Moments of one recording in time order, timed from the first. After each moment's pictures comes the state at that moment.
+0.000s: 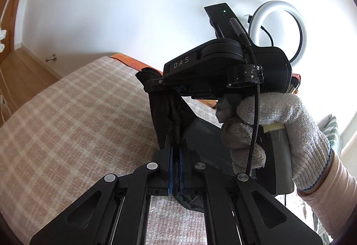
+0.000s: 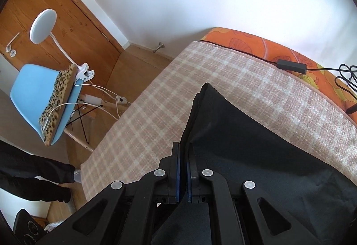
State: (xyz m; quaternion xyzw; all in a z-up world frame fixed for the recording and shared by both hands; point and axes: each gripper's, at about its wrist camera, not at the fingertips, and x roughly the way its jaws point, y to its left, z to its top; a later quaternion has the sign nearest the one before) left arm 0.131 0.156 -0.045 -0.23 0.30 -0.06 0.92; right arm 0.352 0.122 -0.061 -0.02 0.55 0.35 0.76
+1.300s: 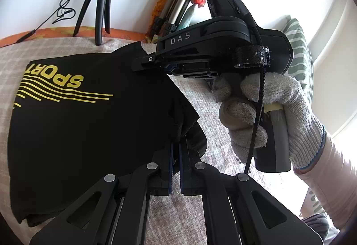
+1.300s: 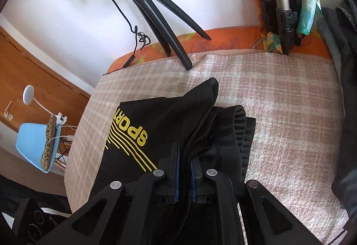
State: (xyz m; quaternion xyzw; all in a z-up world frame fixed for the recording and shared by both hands) left arm 0.188 -0.142 -0.102 -0.09 0.43 -0.29 0.85; right arm 0.347 -0.259 -0.110 0.16 0.53 0.24 0.80
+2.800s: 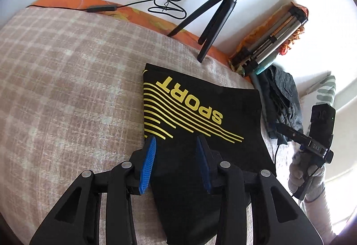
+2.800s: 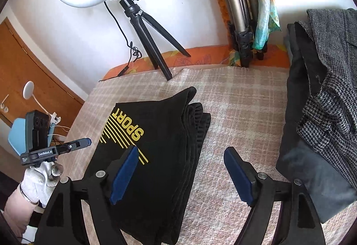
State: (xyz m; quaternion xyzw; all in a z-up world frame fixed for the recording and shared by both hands) left arm 0.278 0.020 -0.112 -0.19 0.50 -0.19 0.82; right arm 0.304 -0.306 -0.087 0.12 0.49 0.21 0.84
